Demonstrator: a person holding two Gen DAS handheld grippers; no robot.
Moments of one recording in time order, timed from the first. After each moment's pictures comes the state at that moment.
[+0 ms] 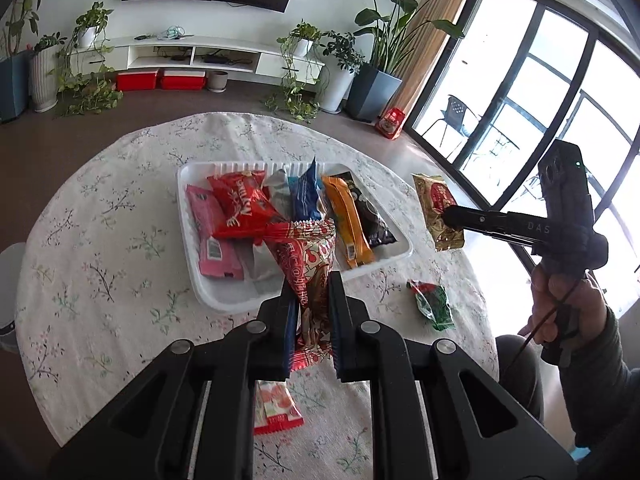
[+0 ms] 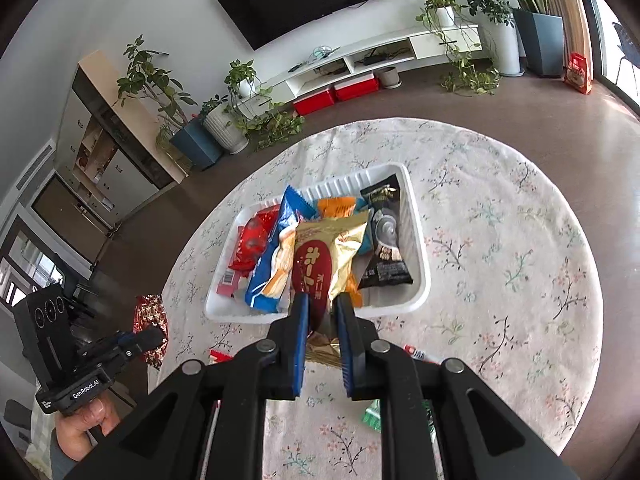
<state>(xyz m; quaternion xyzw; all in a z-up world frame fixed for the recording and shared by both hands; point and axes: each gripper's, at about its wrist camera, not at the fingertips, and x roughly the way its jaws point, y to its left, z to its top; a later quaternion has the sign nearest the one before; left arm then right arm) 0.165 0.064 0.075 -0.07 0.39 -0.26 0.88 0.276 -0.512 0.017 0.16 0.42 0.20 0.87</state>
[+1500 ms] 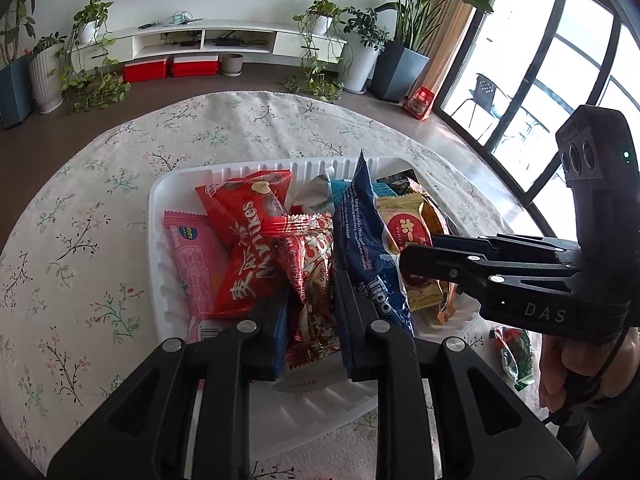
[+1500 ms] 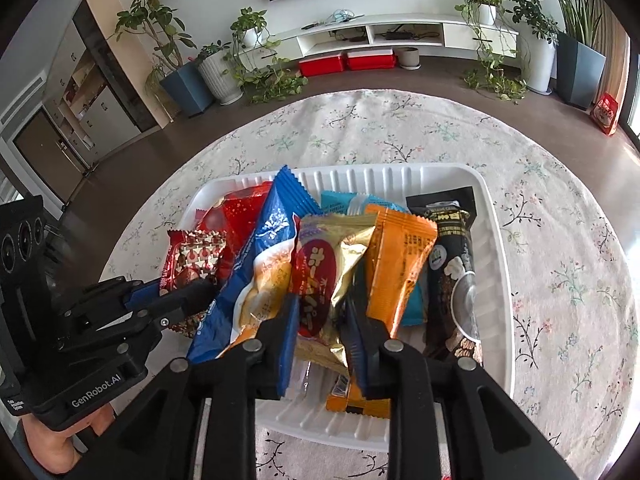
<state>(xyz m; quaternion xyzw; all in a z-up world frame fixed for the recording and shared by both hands) 0.295 0.017 -0.001 -0.04 0.43 -0.22 0.87 0.366 -0.425 -0.046 0.05 0.47 0.20 0.86</state>
